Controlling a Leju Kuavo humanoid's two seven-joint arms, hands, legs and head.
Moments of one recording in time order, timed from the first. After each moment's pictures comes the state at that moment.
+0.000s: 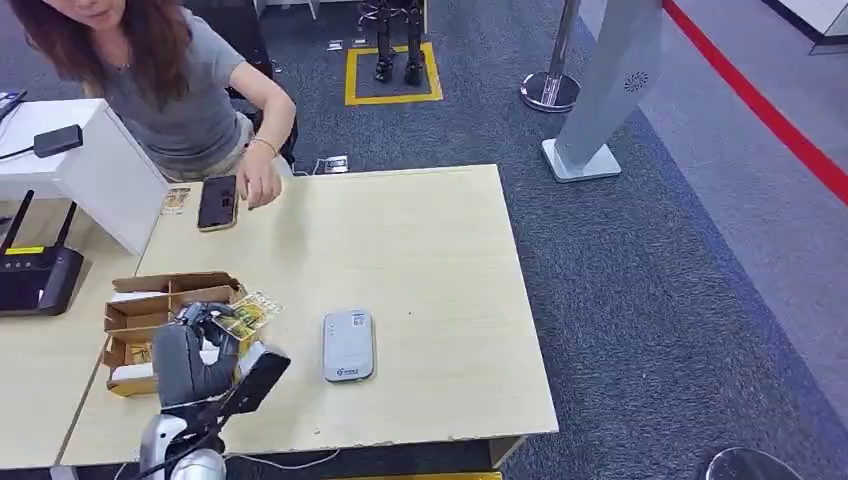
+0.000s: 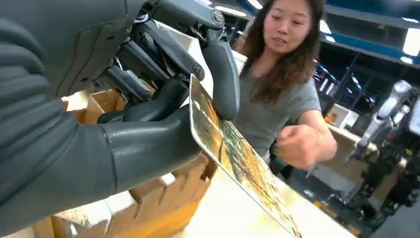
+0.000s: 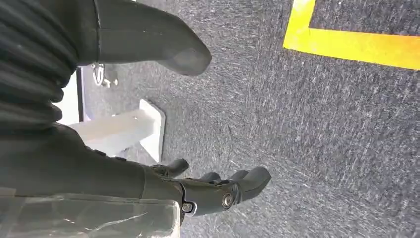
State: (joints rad) left arm -0.02 0.00 -0.22 -1.49 -0.77 0.48 -0.17; right arm -0.08 0.09 -0.98 -0.22 1.47 -0.11 0.06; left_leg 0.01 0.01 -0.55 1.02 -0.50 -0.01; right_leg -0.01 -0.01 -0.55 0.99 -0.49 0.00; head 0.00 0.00
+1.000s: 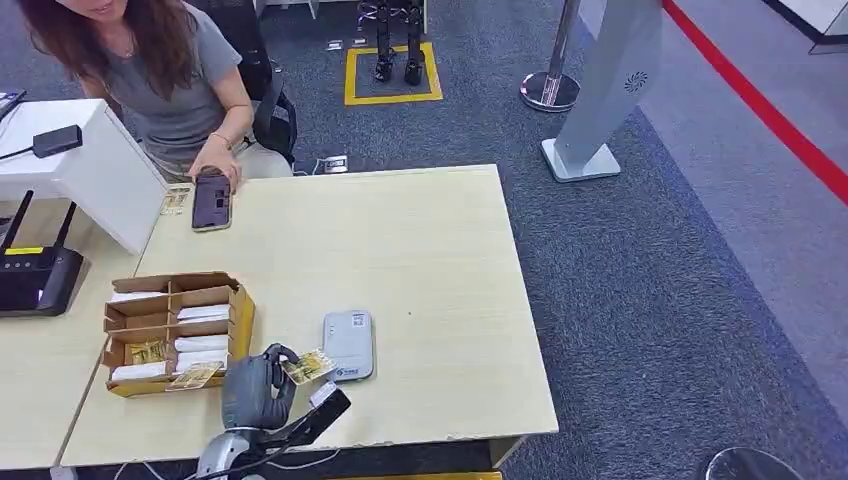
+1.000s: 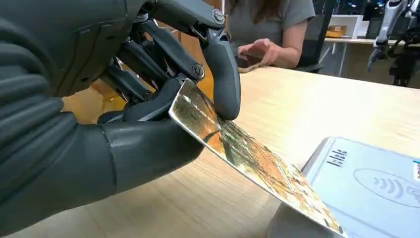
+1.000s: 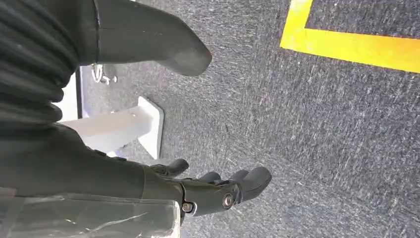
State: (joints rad) left arm -0.06 -0.03 -0.32 -1.13 -0.92 0.50 -0.08; right arm -0.09 0.09 -0.97 -0.22 1.47 -0.10 0.07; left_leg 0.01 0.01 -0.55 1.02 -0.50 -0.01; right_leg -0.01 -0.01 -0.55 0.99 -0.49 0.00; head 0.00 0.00
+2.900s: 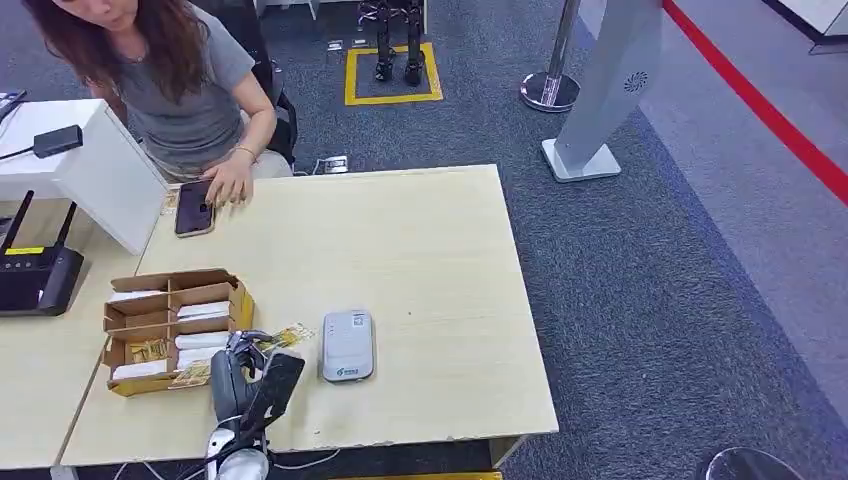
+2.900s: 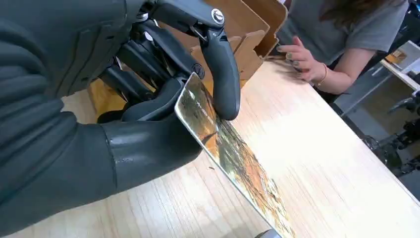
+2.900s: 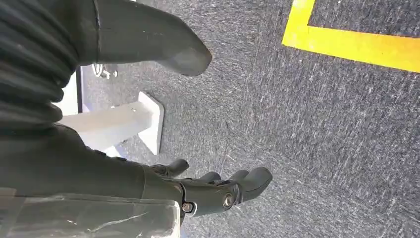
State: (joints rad) left arm -0.11 -0.13 -0.19 -1.07 -0.31 0.53 -0.42; right arm -0.09 0.09 -0.94 -0.22 1.47 -0.11 0.07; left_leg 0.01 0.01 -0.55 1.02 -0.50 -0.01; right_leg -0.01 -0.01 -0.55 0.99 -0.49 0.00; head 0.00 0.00
